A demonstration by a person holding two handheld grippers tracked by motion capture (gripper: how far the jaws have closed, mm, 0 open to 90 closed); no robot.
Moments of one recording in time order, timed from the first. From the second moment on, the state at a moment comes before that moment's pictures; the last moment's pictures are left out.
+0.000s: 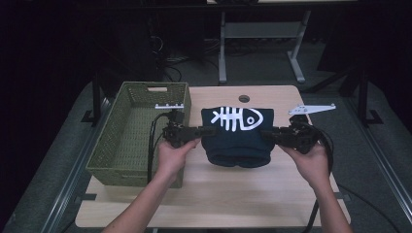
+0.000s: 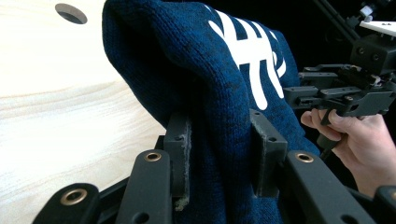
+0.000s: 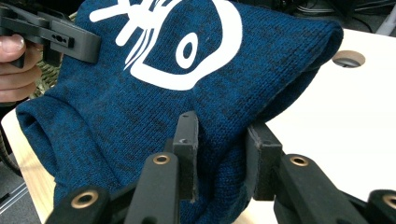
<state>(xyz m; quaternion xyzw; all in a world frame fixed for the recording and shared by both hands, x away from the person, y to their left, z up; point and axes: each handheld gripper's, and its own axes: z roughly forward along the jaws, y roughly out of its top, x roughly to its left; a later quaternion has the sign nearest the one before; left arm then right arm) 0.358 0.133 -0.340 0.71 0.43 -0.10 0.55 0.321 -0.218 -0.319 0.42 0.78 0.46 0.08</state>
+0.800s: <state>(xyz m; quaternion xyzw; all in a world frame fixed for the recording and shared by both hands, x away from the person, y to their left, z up) 0.356 0.168 -0.329 0.70 0.43 -0.10 0.56 0.332 -0.185 -0.305 0.40 0.79 0.45 0.08</state>
